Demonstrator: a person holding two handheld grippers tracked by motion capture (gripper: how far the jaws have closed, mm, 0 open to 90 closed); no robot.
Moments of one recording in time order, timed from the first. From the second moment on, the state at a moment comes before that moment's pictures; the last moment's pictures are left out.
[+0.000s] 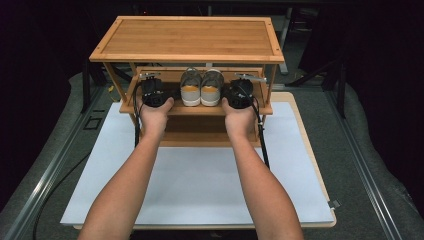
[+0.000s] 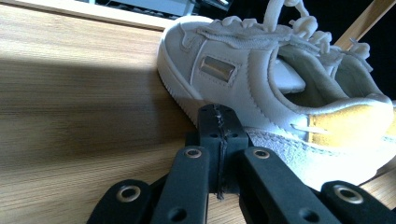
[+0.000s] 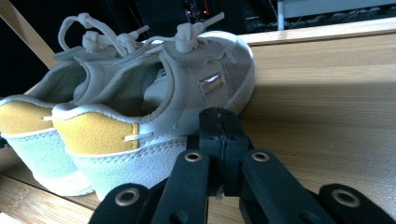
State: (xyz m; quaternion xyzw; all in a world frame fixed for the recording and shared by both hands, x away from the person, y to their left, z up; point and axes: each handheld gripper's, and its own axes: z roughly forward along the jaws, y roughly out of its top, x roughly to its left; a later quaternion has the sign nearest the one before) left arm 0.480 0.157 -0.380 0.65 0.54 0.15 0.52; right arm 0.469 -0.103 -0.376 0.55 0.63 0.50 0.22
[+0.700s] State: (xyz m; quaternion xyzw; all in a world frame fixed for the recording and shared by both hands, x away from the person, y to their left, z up) left arm 0.457 0.163 -0.378 0.64 0.51 0.13 0.55; right arm 0.447 -0.101 -0.376 0.53 0.63 0.51 0.23
